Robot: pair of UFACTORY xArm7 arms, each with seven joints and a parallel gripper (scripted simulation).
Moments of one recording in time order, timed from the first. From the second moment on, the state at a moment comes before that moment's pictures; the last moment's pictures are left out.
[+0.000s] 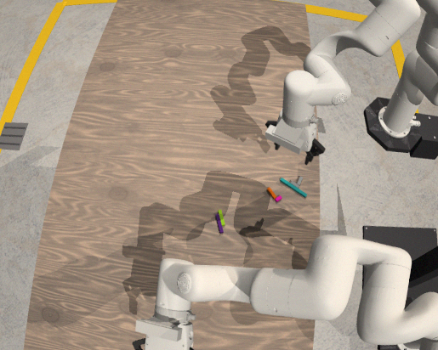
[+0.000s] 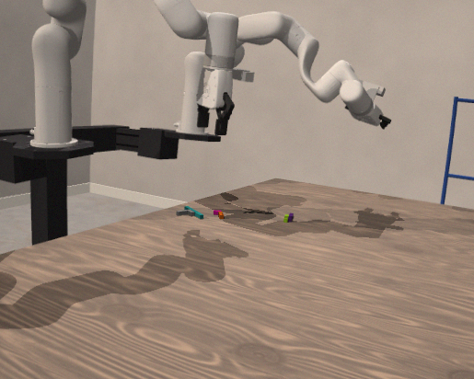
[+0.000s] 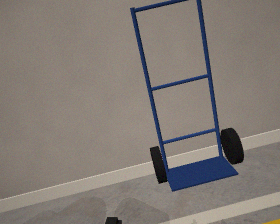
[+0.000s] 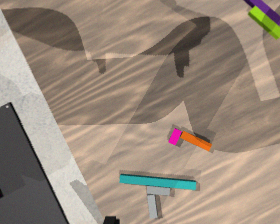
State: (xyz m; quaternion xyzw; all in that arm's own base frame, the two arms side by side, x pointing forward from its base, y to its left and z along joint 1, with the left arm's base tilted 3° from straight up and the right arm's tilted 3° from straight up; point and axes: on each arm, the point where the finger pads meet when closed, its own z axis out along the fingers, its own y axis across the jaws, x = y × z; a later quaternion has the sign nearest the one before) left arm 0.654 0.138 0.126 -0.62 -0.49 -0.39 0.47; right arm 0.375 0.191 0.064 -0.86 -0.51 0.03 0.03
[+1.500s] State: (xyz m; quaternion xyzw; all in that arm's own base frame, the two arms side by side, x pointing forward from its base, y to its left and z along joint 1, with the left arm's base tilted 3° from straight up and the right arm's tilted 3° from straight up) left arm 0.247 0.452 0.213 -0.70 -0.66 0.10 0.26; right arm 0.309 0.130 0.050 -0.93 -0.37 0.00 -0.03
